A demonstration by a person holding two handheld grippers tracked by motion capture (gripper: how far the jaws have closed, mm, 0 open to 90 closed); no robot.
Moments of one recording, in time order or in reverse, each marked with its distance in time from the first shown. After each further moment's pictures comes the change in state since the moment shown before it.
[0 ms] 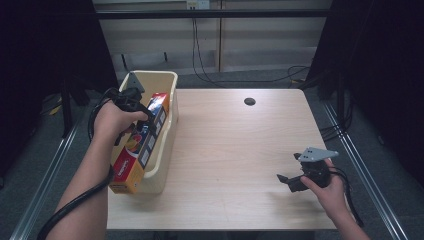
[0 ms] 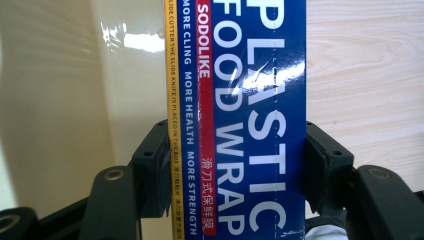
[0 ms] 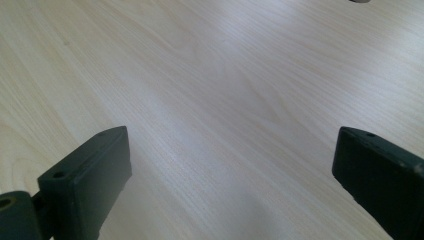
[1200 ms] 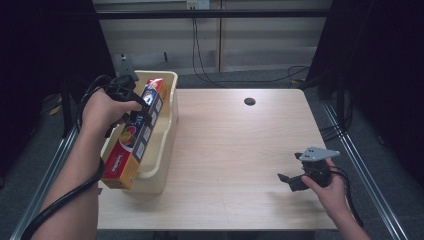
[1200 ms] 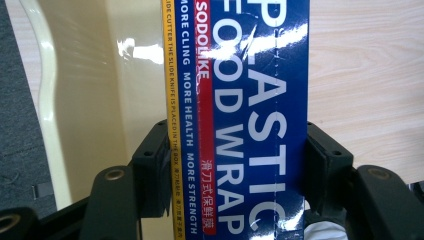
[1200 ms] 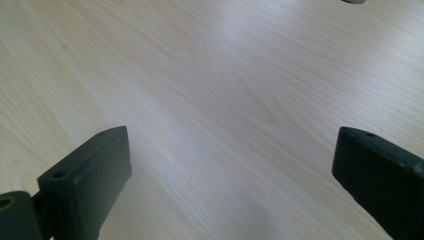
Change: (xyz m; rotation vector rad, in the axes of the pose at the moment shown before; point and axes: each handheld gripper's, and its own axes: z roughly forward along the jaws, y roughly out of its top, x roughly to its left) left arm -0.005 -0.003 -0.040 -0.042 0.008 0.036; right arm -0.002 0.000 -0.001 -0.009 -0.007 0.007
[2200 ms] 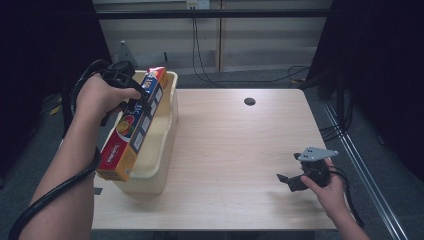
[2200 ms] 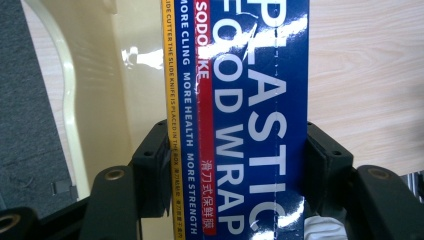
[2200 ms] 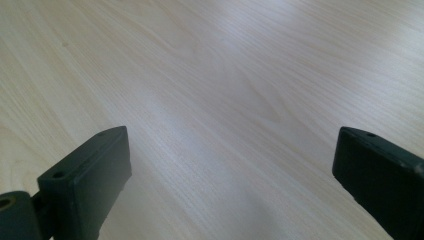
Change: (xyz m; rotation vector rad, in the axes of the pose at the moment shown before) left arm -0.015 0.007 -0.036 -0.020 0.023 0.033; right arm 0.000 0.000 0.003 0.012 0.014 0.005
